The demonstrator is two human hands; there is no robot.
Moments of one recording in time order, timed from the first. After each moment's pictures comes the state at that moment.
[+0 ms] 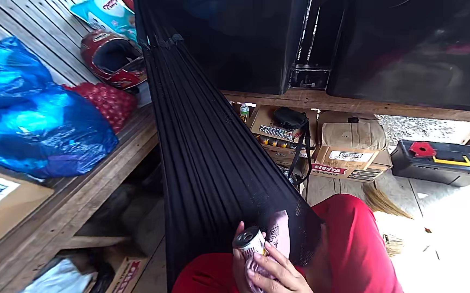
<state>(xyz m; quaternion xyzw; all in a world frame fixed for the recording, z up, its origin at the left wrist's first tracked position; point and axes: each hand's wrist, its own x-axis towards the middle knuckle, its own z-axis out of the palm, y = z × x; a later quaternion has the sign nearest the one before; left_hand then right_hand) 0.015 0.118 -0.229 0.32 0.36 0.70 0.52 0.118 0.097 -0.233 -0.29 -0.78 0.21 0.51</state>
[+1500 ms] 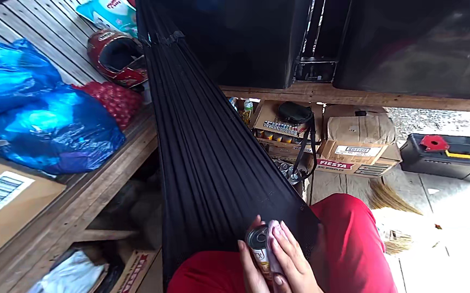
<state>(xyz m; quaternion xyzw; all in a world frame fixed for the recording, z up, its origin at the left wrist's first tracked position) 0.024 0.108 -0.201 0.22 0.36 0.68 0.60 0.113 0.108 -0.241 -0.35 -0.75 0.13 0.54</state>
